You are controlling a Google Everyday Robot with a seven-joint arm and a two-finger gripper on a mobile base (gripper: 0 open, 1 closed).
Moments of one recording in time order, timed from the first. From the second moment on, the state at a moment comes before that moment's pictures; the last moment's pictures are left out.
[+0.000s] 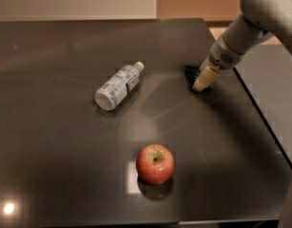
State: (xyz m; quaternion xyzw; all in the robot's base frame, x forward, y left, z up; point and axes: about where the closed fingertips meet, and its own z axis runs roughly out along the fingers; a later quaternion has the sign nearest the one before) arm 0.649 -0.186 0.830 -0.54 0.81 0.08 0.20
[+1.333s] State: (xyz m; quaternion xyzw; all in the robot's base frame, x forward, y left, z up) arm 0.568 -0.158 0.859 -0.61 0.76 0.12 0.18
